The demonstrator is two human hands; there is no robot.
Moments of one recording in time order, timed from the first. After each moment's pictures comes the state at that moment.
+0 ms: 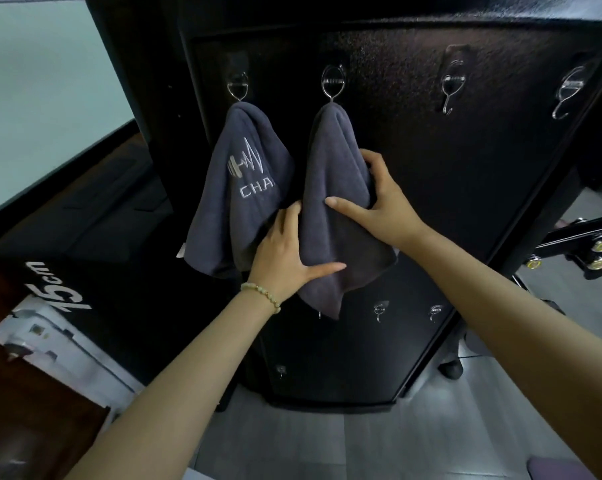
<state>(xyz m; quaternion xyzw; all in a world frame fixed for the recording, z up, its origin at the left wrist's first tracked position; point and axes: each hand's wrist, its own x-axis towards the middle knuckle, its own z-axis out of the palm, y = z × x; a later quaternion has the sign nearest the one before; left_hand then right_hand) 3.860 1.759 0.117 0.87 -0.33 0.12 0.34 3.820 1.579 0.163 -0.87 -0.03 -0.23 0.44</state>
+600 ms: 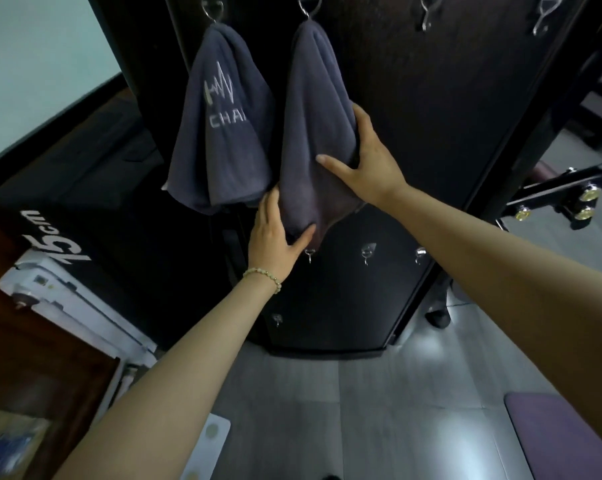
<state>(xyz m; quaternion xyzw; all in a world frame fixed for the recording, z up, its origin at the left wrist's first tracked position) 3.819 1.764 0.032 0.87 -0.26 0.14 0.40 3.799 1.578 0.124 -0.91 0.03 -0.23 0.35</state>
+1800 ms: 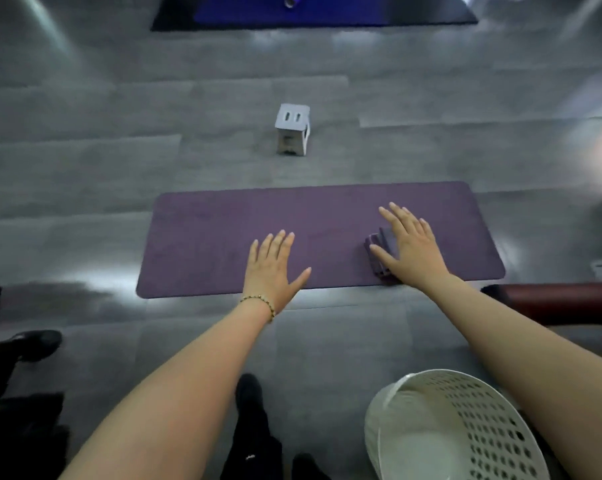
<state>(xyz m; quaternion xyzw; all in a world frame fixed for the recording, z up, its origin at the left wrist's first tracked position) 2.988 1.502 -0.145 0.43 -0.90 -0.09 -0.04 2.744 1.612 -0.132 -0.56 0.82 -0.12 0.09</state>
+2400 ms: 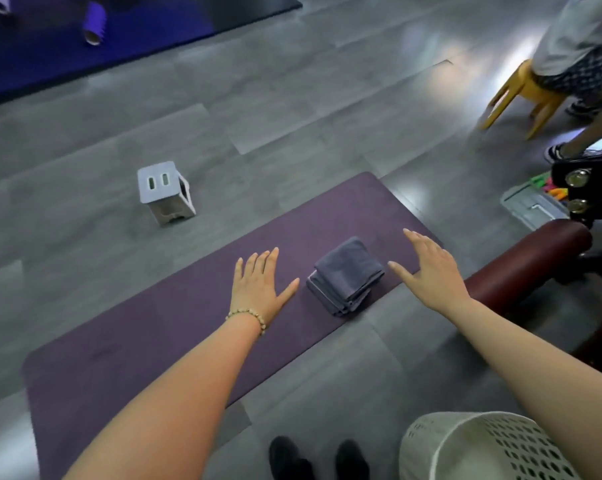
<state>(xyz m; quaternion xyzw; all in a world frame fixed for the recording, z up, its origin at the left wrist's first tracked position) 2.679 1.307 -0.210 0.22 -0.97 -0.08 -0.10 2.514 1.571 -0.203 -0.25 0.95 -0.18 0.11</state>
